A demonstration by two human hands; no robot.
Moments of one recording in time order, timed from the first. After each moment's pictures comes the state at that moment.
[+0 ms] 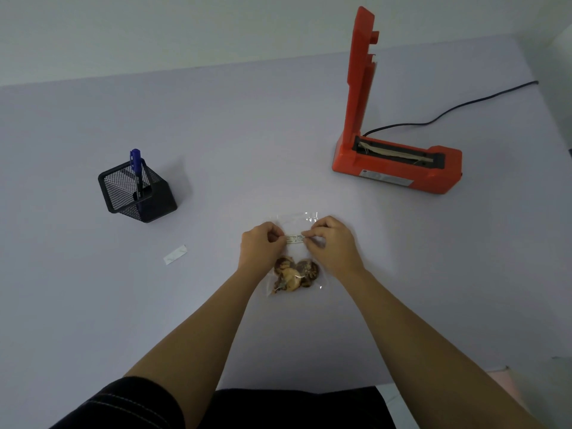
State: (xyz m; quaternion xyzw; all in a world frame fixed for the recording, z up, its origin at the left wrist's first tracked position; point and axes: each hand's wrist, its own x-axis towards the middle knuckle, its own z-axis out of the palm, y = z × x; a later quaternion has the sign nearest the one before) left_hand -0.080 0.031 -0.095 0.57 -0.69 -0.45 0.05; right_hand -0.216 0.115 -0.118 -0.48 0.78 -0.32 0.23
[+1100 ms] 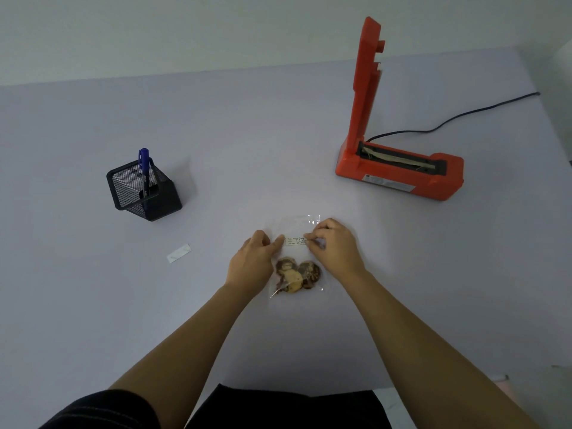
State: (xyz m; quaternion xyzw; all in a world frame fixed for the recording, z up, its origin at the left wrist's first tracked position) left_hand -0.045 0.039 -0.102 0.42 -0.87 -0.23 -0.09; right_hand -0.218 0.111 -0.113 -0.49 0.78 -0.28 0.26
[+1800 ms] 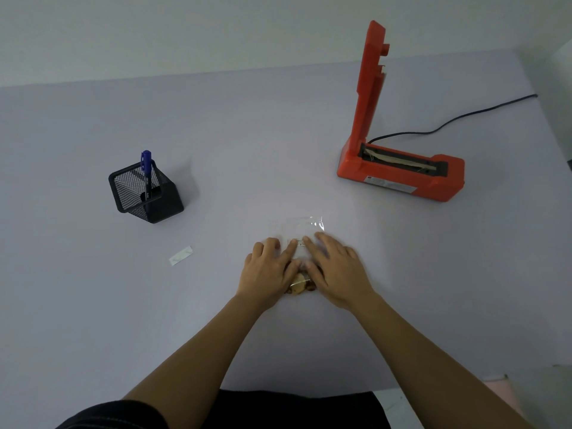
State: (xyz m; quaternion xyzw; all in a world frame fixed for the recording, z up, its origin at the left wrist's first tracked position) left_hand -0.051 0.062 -0.100 0.40 -0.89 -0.19 -0.07; right_hand -0.201 0.151 -0.106 -0.61 0.76 -0.07 0.20
